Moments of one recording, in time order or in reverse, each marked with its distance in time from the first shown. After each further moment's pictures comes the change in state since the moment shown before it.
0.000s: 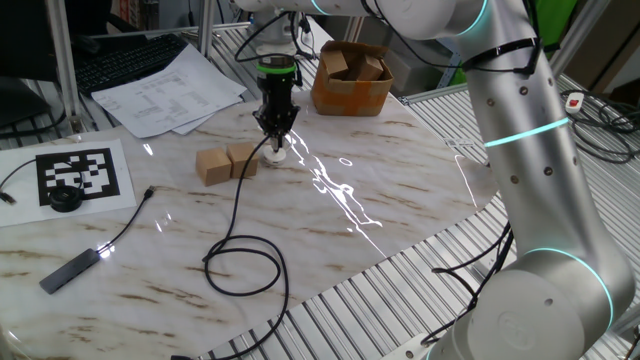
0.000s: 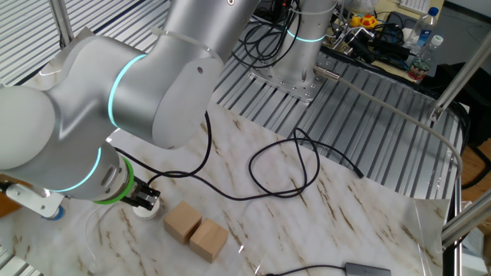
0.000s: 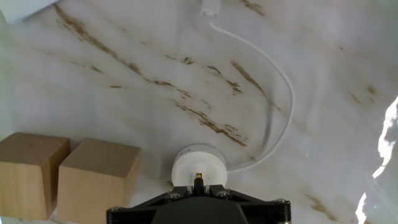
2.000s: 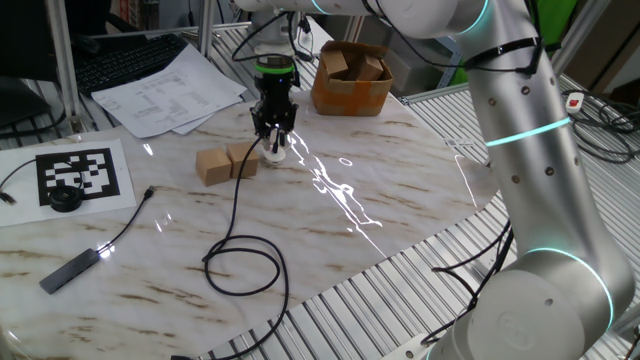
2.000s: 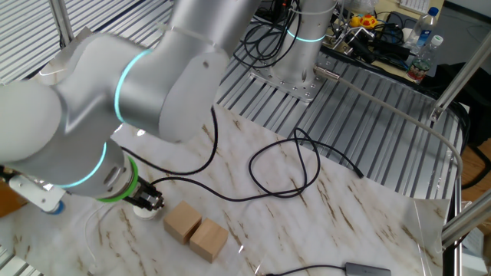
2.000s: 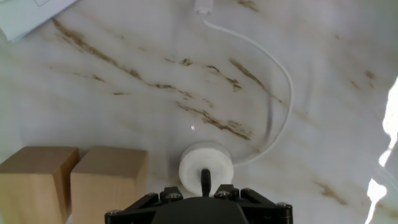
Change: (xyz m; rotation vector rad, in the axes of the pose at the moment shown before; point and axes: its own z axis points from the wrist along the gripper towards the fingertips) arm 0.009 0.013 -0.018 -0.018 -0.019 0.113
